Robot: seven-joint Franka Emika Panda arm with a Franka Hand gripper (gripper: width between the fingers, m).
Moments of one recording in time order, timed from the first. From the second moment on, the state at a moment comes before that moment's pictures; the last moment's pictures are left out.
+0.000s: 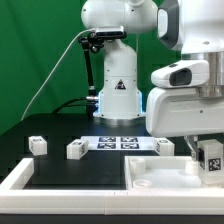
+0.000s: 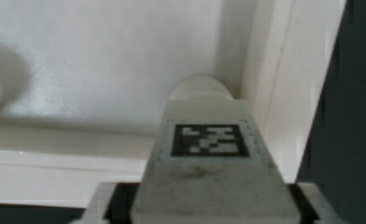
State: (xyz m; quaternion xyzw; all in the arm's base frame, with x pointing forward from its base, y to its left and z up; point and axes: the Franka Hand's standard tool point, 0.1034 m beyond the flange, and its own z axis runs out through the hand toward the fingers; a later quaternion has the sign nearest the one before) arm 0.629 0.114 0.072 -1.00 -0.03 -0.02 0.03
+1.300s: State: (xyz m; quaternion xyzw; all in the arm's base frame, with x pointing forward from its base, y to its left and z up) arm 0.625 0.116 0.069 -0.77 0.64 0.01 0.05
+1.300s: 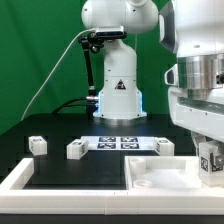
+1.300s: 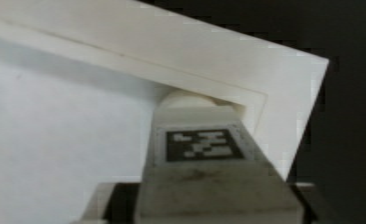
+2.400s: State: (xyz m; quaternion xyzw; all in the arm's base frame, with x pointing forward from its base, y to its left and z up) arm 0.628 0.122 0.071 -0.92 0.38 -0.01 0.05
